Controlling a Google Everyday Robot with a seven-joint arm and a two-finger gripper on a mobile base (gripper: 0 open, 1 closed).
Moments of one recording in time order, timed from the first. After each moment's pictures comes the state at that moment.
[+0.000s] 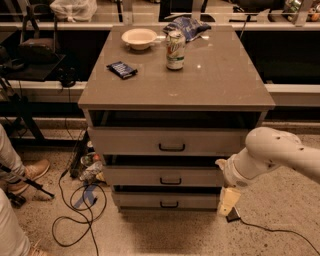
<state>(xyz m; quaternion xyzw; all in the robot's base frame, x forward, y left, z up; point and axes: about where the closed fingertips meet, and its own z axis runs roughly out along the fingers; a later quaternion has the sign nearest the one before) 0.491 -0.200 0.572 -0.64 0.75 0.10 0.14</state>
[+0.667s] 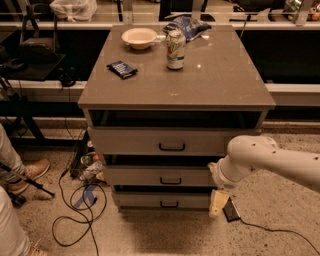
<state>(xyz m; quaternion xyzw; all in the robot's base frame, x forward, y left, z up) 0.507 -0.192 0.525 -0.65 0.75 0.07 0.12</state>
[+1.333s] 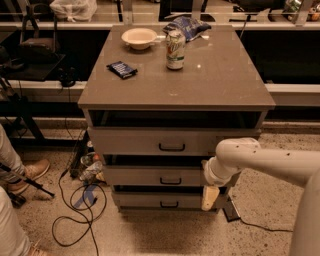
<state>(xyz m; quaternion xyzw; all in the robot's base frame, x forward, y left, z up) 0.555 -0.176 0.477 -0.66 0.74 0.05 0.13</state>
